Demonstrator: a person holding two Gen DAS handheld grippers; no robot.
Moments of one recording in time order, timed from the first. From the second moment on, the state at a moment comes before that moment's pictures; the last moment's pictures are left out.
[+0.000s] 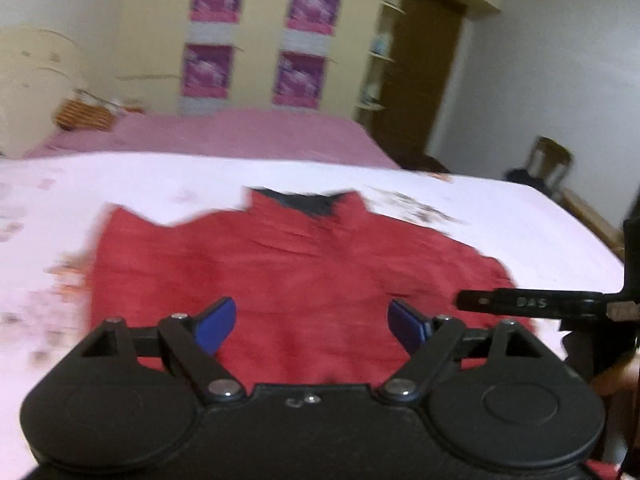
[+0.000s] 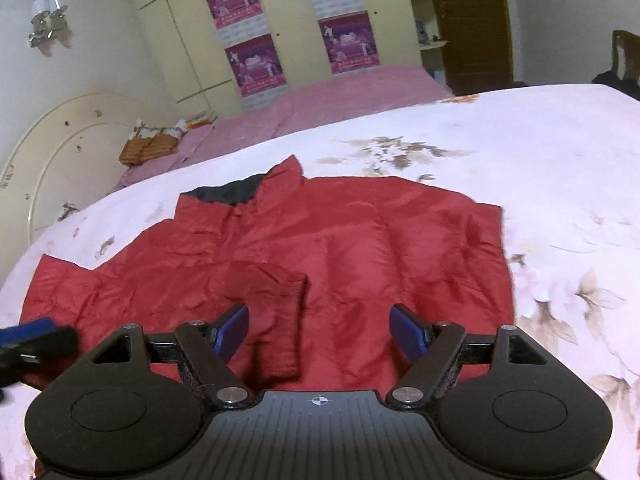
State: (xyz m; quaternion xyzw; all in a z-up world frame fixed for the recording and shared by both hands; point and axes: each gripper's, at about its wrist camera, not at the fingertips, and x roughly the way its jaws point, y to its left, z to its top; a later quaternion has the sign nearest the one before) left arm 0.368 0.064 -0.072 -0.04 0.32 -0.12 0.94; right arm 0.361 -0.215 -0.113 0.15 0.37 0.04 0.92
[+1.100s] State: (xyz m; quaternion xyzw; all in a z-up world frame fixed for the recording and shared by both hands) left arm 0.362 0.134 -0.147 0.04 0.39 -0.01 0.92; right arm 0.382 -0.235 -0.139 0.08 0.42 -0.01 0.90
